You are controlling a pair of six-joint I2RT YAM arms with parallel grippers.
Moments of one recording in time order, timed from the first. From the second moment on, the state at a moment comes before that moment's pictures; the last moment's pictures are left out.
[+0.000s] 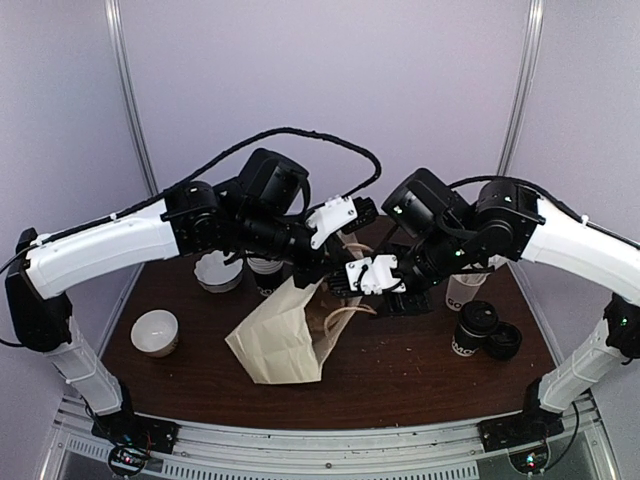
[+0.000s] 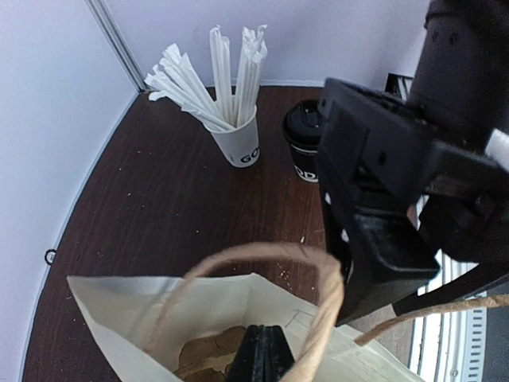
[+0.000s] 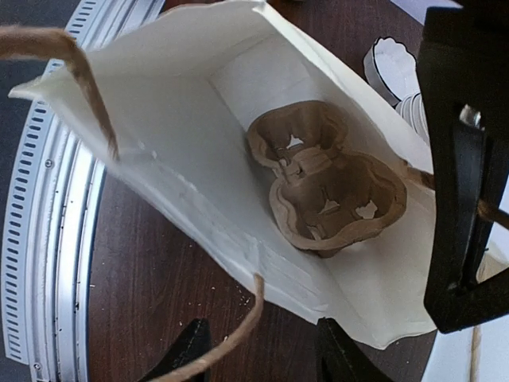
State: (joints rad) left arm -1.08 1.64 1.65 -0.60 0.16 0.29; right arm 1.08 1.47 1.57 -1.05 -0.06 -0.73
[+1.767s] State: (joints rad) left arm -1.08 1.23 1.18 -0.32 -0.04 0.07; right arm 1.04 1.67 1.65 -1.04 -0.06 -0.63
